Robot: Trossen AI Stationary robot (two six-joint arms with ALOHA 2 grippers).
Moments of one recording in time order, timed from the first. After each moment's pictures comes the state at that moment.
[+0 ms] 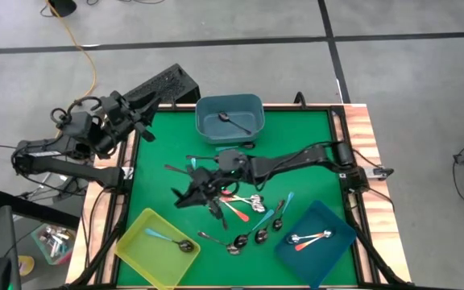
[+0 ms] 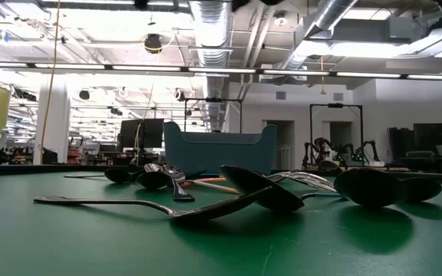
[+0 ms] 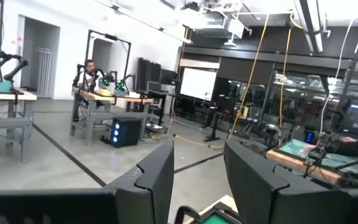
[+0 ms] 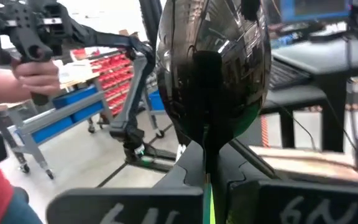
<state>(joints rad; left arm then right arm) 0.01 0.73 0.98 0.01 -0.73 -0.03 0.10 2.10 1.72 0.45 -0.50 0.26</state>
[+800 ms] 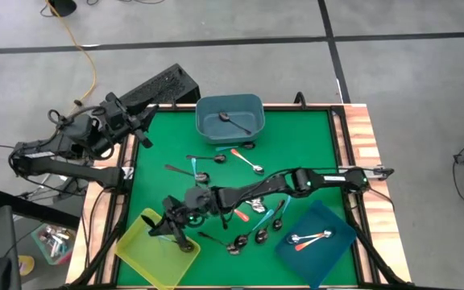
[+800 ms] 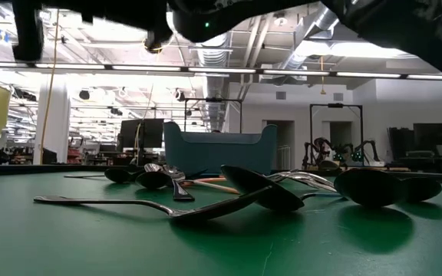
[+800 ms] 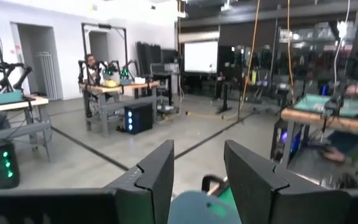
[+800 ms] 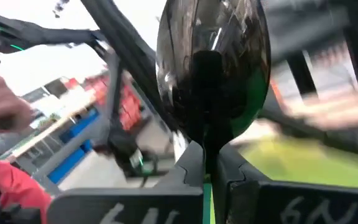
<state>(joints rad) 0.01 0.66 0.98 -0.22 -0.72 0.04 0.20 2.66 2.33 0.32 -0.34 0.58</state>
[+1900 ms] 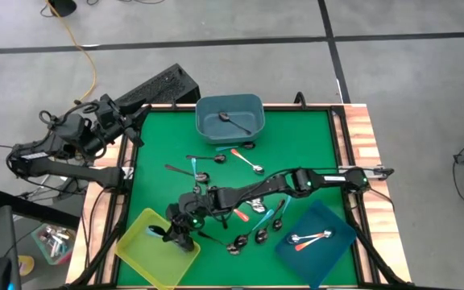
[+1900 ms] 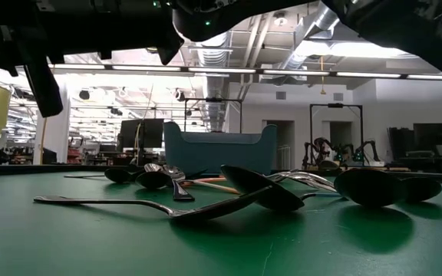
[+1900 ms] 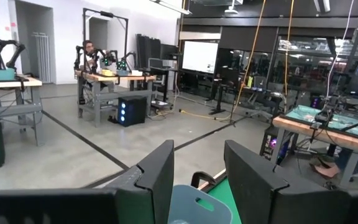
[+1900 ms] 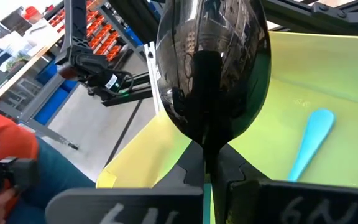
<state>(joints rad) 0.01 0.60 0.98 -0.28 -0.72 -0.08 0.20 2.66 2.33 0.02 -0.42 0.49</state>
